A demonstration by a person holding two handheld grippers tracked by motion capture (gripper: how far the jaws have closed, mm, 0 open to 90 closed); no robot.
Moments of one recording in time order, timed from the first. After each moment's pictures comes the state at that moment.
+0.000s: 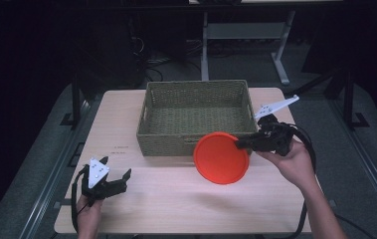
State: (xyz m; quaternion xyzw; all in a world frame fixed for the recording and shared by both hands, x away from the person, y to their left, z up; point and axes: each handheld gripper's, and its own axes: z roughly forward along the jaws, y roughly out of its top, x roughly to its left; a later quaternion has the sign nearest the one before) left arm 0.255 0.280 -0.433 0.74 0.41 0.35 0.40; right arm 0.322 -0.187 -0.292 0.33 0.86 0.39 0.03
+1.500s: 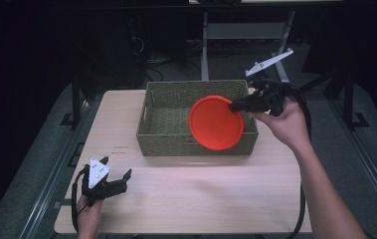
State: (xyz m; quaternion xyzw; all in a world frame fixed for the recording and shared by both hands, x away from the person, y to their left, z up) left arm 0.254 0.280 -0.433 0.74 0.41 0.35 0.40; right arm 0.375 -0.166 -0.221 0.33 0.86 0.39 0.08
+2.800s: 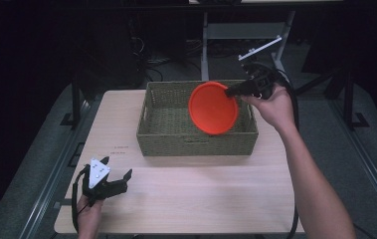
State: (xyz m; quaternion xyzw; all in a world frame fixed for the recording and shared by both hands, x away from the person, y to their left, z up) left arm 0.254 0.279 -0.433 0.74 0.41 0.34 0.40; right arm 0.426 -0.159 -0.225 0.38 0.84 0.38 0.08
